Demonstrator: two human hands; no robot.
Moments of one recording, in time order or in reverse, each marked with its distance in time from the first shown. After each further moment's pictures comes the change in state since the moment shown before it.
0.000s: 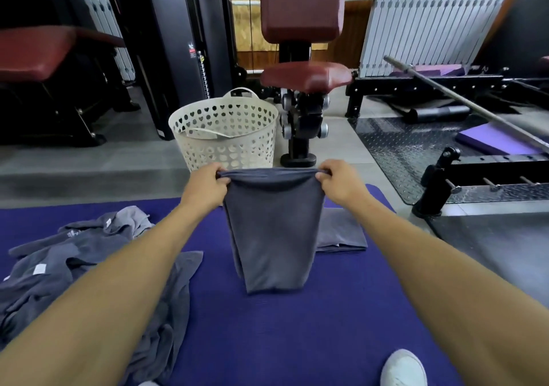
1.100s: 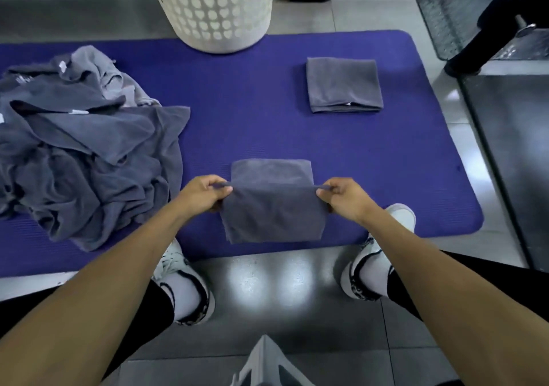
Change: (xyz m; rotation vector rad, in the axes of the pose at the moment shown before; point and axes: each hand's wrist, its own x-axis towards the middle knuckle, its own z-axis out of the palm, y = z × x) left_hand -0.199 -0.180 0.141 -0.385 -0.644 -0.548; right_hand -0.202 0.154 0.177 0.316 -0.523 0.492
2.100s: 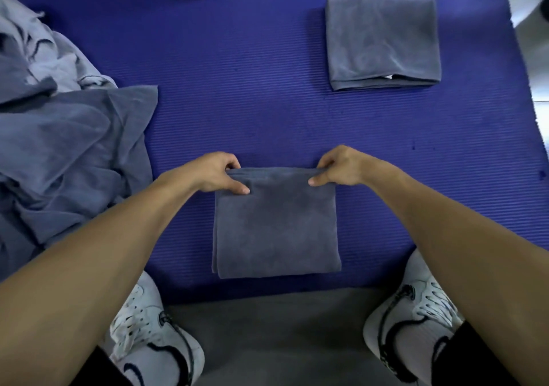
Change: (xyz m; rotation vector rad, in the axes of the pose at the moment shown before) left_hand 0.179 0.023 0.007 0.710 -0.336 -0.082; right_hand 0.186 -0.019 -0.008 -0.412 -0.386 0.156
